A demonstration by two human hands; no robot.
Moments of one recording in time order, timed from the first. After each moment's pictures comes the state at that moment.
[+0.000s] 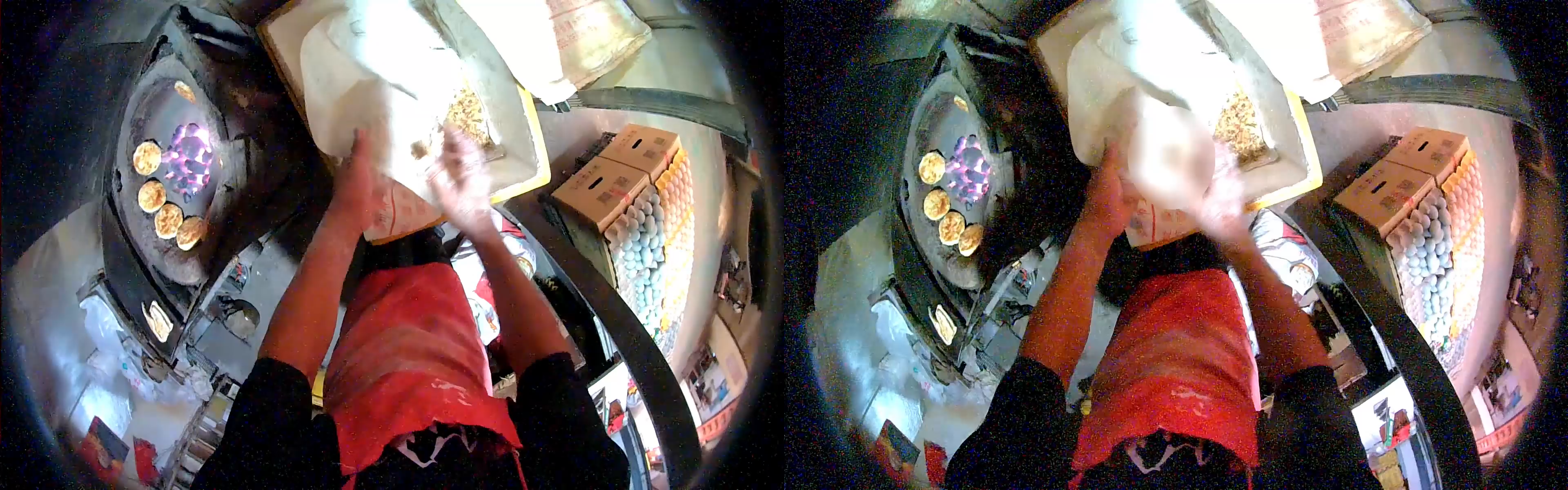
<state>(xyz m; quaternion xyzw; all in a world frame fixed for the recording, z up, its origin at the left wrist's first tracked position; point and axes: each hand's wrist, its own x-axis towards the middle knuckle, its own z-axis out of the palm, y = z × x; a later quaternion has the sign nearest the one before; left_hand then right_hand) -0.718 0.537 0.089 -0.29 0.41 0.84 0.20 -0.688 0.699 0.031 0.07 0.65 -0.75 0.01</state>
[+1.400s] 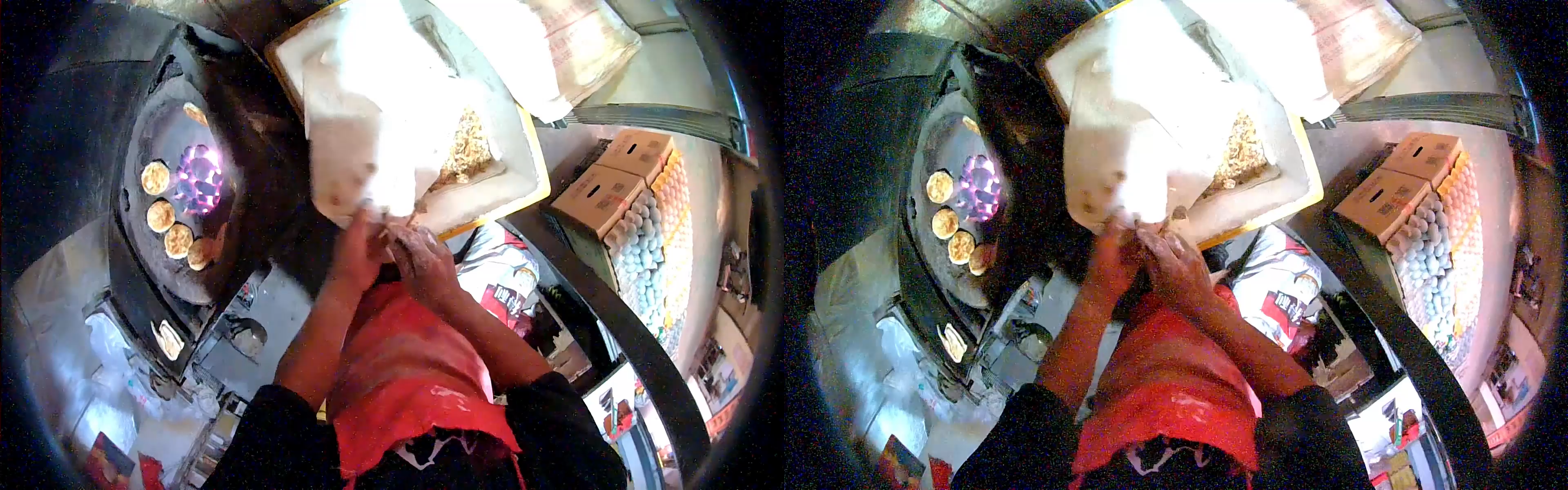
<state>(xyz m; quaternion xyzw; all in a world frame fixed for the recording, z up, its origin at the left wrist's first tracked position) -0.654 0.497 0.094 -0.22 0.52 0.79 0.24 -0.630 0.643 0.103 -0.11 0.86 -0.49 0.01</state>
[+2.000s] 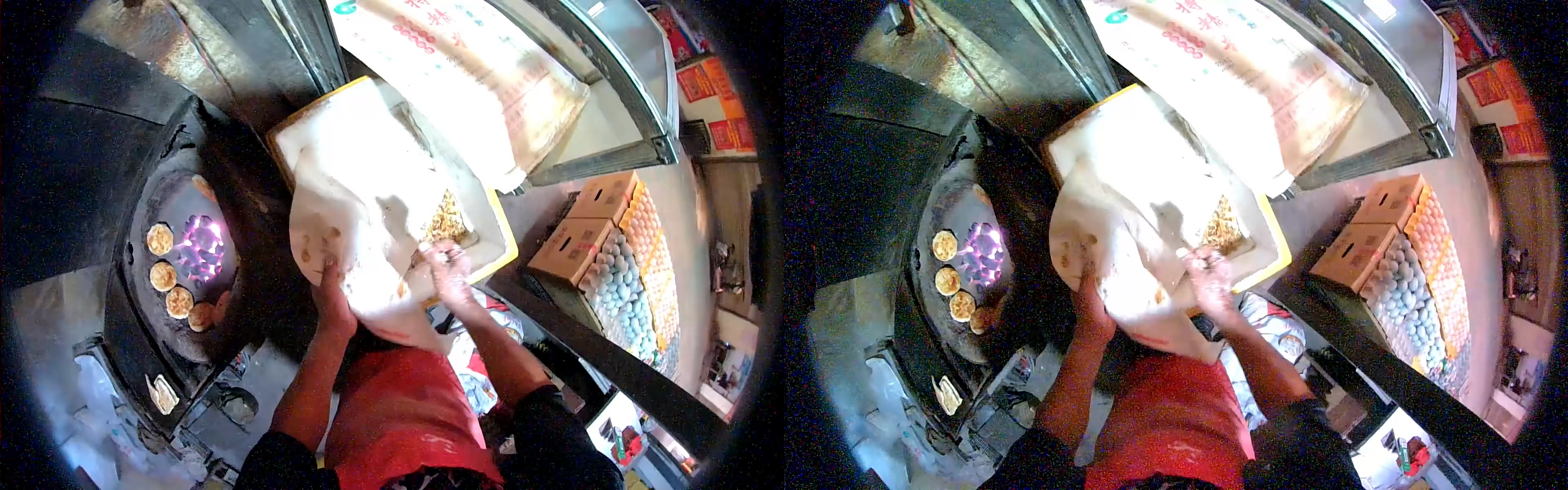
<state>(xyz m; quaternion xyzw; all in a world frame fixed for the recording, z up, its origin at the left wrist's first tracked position) -0.685 0.494 0.099 -0.30 0.43 0.85 0.05 -0.691 0.705 0.046 0.19 0.61 -0.77 0.03</state>
